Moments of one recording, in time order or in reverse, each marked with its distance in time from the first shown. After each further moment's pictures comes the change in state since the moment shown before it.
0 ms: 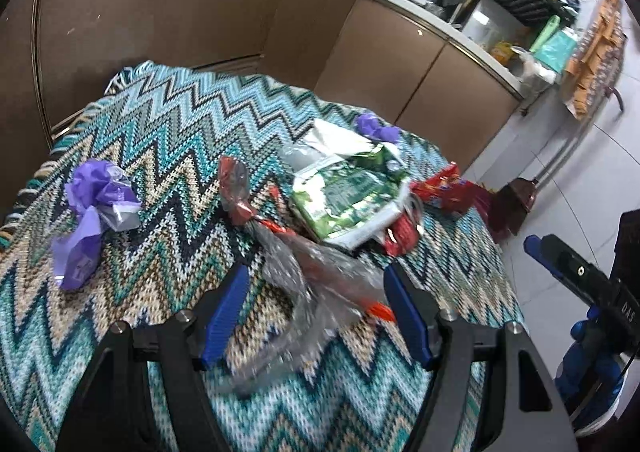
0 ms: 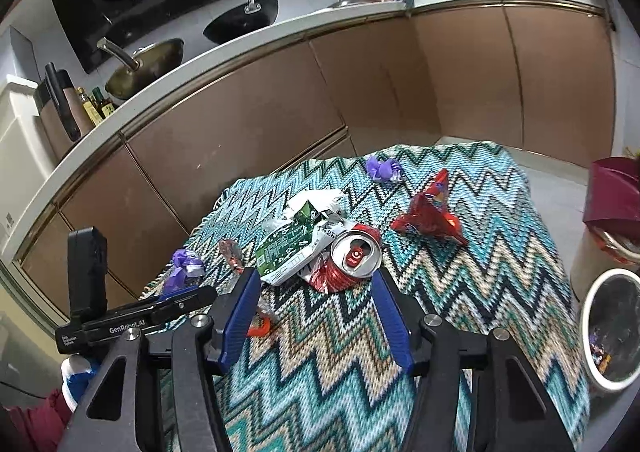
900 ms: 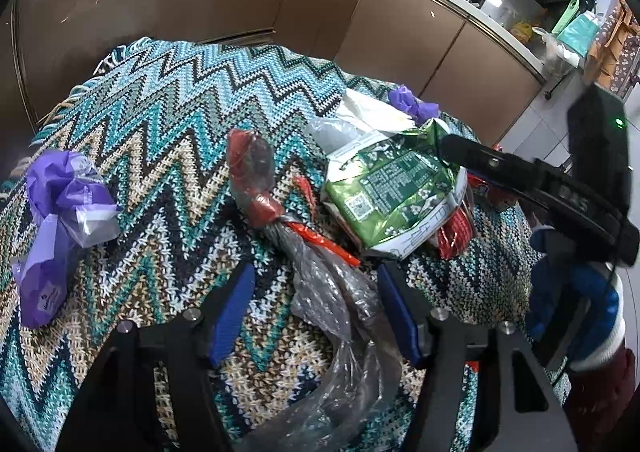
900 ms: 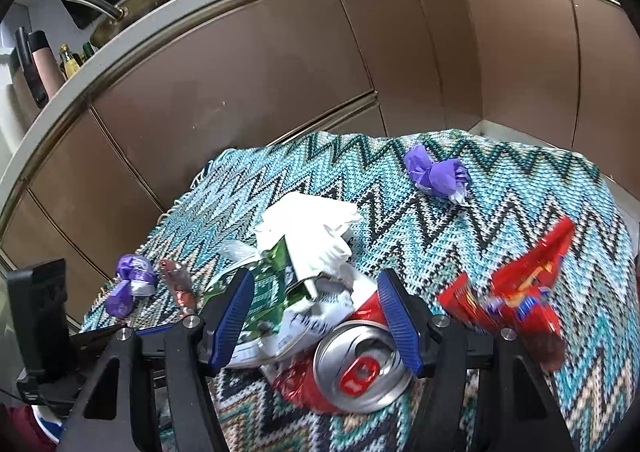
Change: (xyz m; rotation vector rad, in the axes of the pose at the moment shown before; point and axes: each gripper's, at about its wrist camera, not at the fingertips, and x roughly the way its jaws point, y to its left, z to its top) left arm 0.050 0.015 0.004 0.027 0.062 0.055; right arm 0.146 -0.020 0.048 -0.107 0.161 0.067
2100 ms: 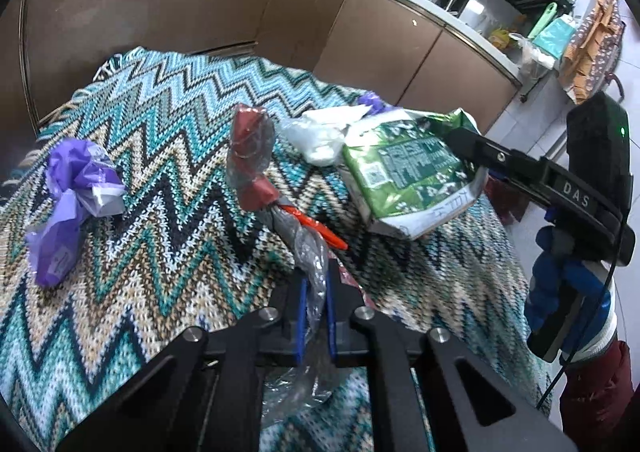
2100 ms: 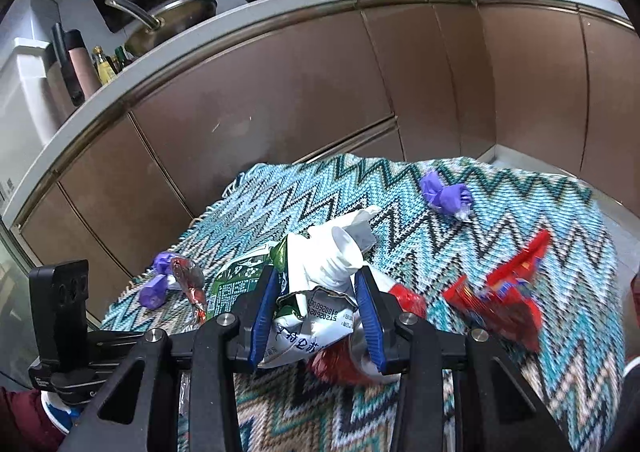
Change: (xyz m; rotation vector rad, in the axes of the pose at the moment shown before) left arm -0.040 -0.015 -0.022 0.015 -0.042 -0.063; right arm -0.050 0.023 -0.010 -0.048 -0.087 0.045
